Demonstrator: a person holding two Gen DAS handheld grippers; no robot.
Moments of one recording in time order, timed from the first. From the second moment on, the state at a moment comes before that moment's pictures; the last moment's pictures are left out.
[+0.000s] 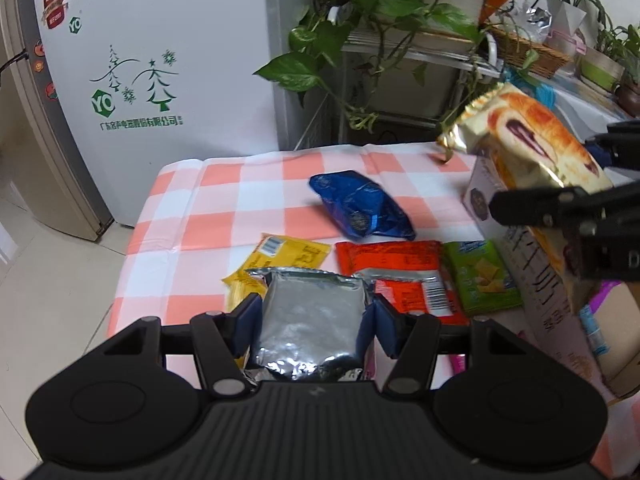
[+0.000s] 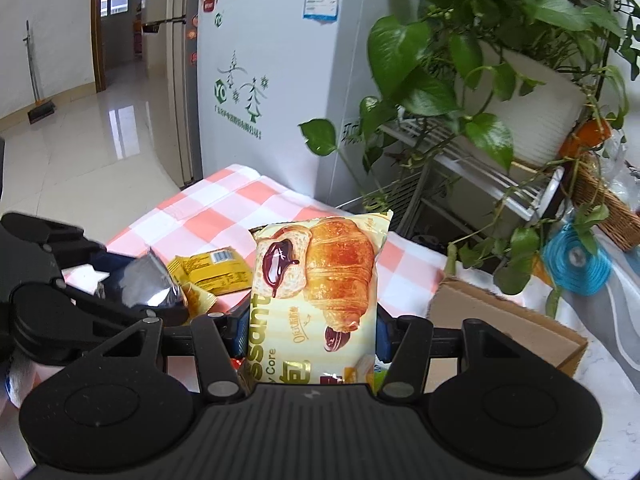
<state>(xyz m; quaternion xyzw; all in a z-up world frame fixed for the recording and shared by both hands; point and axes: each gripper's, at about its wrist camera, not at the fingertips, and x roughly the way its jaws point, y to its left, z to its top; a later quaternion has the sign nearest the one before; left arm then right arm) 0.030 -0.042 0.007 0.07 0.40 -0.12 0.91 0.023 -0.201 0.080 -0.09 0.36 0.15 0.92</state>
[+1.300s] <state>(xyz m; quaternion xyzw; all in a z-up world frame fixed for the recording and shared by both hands) -0.028 -0.193 0.041 0.08 0.39 -0.23 0.89 0.026 -0.336 0.084 0.02 0.38 0.06 0.92</state>
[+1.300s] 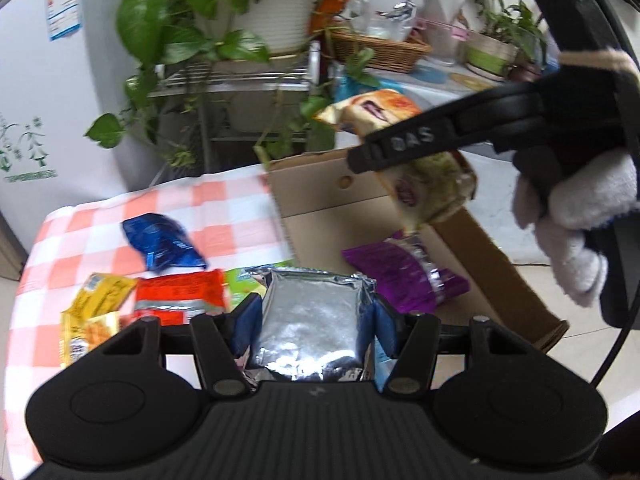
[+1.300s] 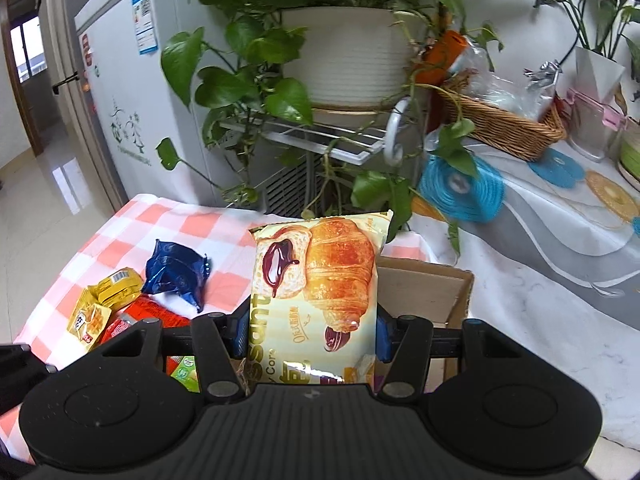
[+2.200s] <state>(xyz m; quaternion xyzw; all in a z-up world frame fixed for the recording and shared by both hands) -0.021 -0.180 0.052 0.04 0.38 -0.24 0.89 0.031 -0.344 0.086 0.05 0.38 0.06 0.92</state>
